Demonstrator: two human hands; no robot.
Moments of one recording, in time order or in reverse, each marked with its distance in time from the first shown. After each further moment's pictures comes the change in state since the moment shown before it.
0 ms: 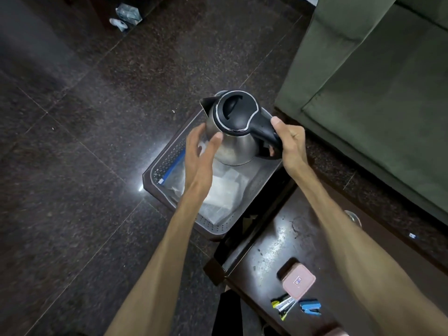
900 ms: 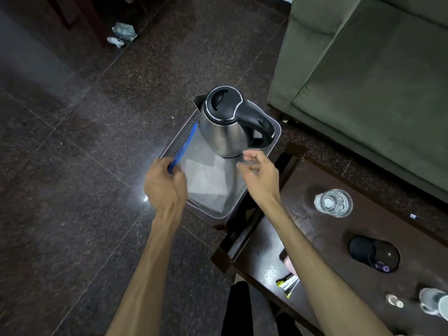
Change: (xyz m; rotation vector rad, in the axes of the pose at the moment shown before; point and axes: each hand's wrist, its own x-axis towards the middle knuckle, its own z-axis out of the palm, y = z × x) left_hand -0.054 0.002 -0.068 0.746 0.371 0.161; right_hand -0.116 -0.011 0.045 -0.194 0.156 0.278
